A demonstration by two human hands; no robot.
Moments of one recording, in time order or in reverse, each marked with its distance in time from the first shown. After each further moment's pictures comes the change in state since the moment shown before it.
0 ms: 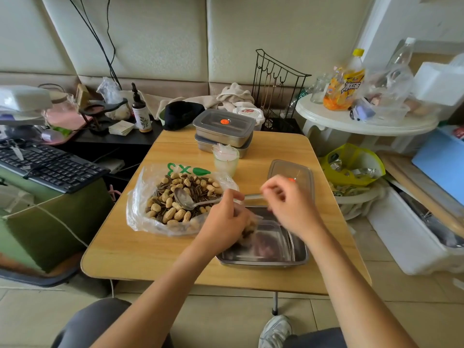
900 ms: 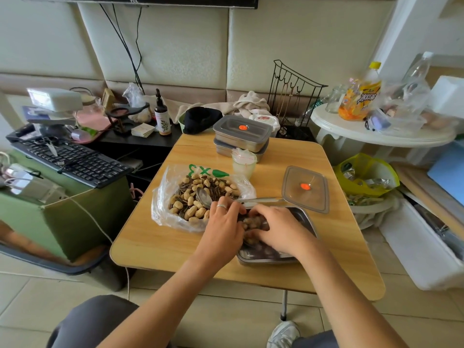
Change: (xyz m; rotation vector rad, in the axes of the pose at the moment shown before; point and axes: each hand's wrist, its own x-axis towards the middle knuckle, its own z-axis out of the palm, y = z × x) left_hand -0.022 -0.047 -0.013 0.456 0.199 0.272; right_hand -0.013 -0.017 0.042 -0.258 -0.421 -0.014
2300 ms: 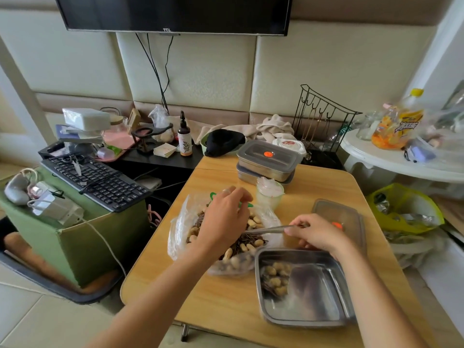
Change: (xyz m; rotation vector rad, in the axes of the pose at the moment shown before) left_hand 0.091 -0.044 -0.052 -0.059 0.179 0.005; right_hand 0.085 0.028 -0.041 0.353 -0.045 0.273
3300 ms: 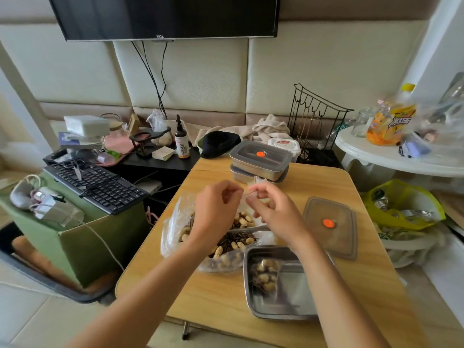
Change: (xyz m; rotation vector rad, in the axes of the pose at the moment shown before) left_hand 0.006 0.050 -0.020 -0.207 0.096 -0.289; right_hand -0.016 -0.050 0.029 0.420 0.134 -0.470
